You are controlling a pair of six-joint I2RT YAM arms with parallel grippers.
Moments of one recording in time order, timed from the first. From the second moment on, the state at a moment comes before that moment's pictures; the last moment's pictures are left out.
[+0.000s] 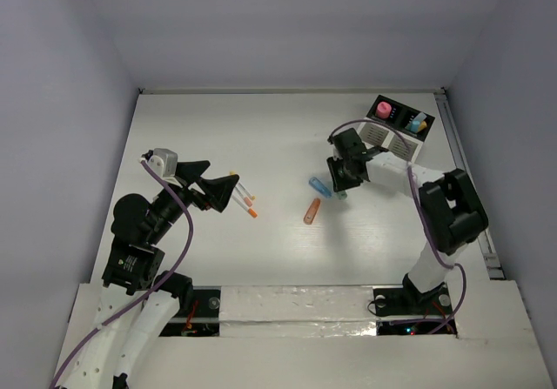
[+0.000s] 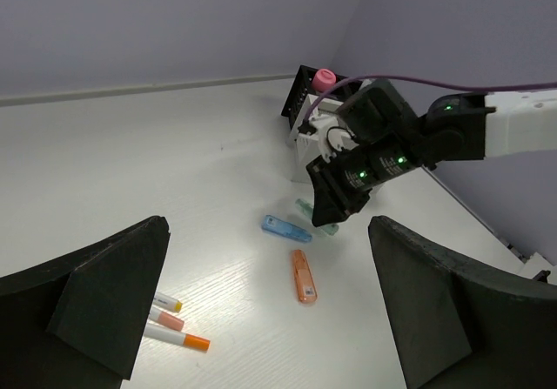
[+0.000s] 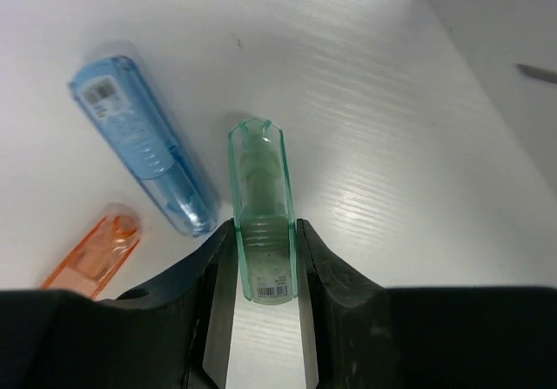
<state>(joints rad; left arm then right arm) -0.31 0.46 0.70 -0.15 0.32 -0.36 0.47 1.76 1.12 -0.48 0.08 0.17</state>
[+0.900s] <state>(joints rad) -0.31 0.47 0.70 -0.15 0.32 -0.36 0.24 1.59 1.31 -0.24 0.26 0.21</state>
